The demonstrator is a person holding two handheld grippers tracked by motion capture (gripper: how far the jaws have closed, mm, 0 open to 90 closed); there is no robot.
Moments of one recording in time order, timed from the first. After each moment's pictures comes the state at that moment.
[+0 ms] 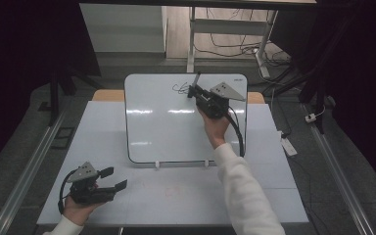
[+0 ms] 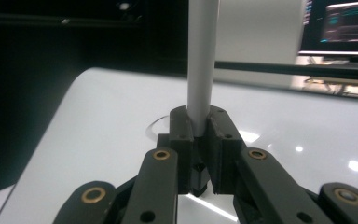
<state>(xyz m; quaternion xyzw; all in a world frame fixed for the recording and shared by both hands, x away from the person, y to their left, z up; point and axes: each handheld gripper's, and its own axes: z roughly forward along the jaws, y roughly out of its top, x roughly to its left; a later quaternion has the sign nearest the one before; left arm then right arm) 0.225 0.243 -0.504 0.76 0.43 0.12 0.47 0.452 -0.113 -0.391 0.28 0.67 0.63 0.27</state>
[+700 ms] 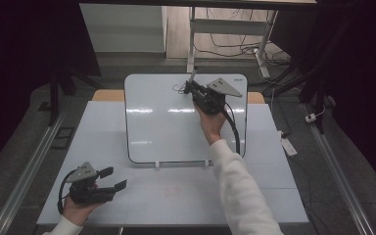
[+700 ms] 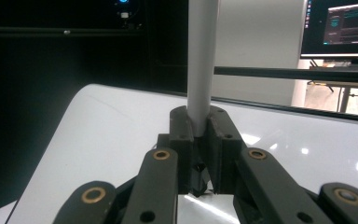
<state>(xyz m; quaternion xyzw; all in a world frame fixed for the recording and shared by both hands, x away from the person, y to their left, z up) 0.224 0.244 -0.503 0.76 0.43 0.12 0.48 0.460 -0.104 -0.382 0.28 0.65 0.65 0.27</state>
